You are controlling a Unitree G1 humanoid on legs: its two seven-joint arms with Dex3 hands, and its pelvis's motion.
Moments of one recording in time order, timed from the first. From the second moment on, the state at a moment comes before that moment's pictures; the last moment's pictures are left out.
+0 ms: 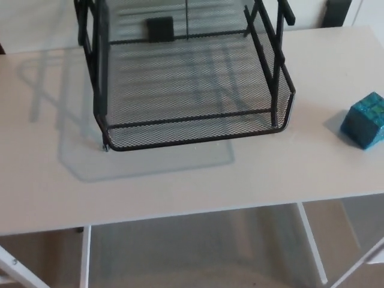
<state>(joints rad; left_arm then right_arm) -0.04 0.79 0.07 1.08 0.03 0.23 -0.42 0.07 -0.62 -0.23 1.17 0.04 -0.05 0.20</state>
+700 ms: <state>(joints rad) -0.02 0.77 0.10 1.12 0.03 0.23 -0.40 0.02 -0.64 -0.19 1.22 0.03 -0.09 0.22</state>
